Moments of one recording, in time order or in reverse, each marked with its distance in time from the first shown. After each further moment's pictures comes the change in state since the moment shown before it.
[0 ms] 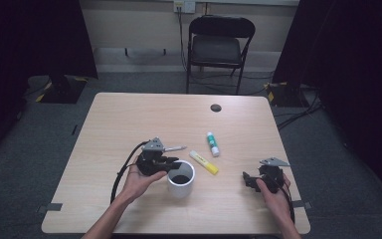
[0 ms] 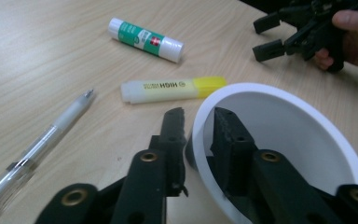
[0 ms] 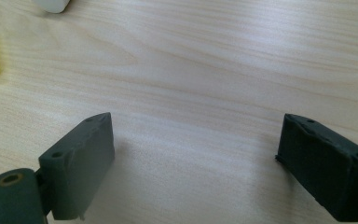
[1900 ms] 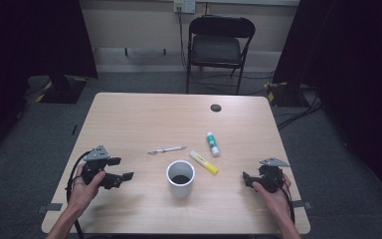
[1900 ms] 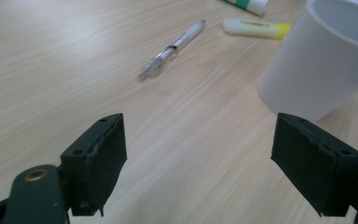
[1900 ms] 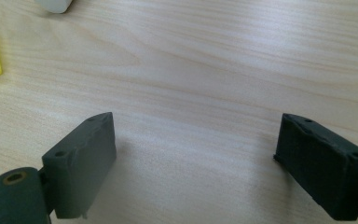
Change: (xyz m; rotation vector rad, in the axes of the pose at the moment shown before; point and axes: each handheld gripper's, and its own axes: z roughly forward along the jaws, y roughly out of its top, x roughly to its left) left arm 0.045 -0.077 -0.115 0.026 0.220 -0.073; right arm 0.001 0.000 -0.001 0.000 0.001 0.002
